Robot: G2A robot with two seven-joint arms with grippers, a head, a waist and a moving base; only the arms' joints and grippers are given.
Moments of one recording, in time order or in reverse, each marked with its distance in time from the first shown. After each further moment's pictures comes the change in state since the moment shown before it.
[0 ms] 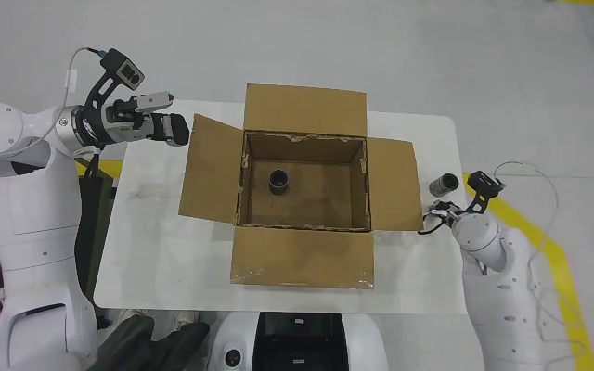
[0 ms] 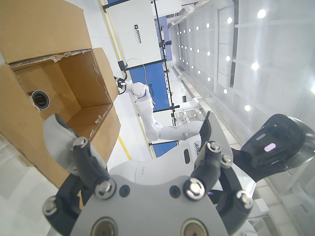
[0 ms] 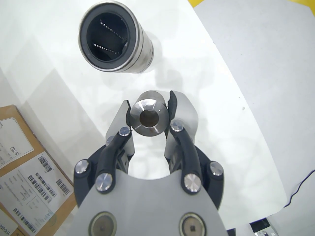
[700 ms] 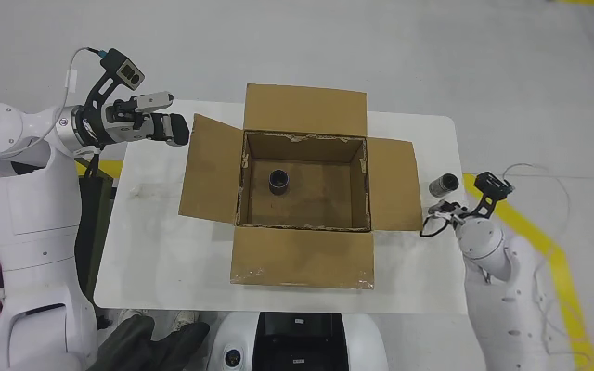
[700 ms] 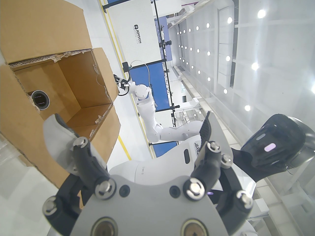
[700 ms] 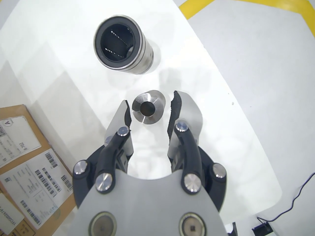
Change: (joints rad) left arm 0.000 0.000 0.000 0.000 0.000 0.000 0.000; right arm -0.082 0.006 0.015 -0.147 -0.013 0.048 -0.032
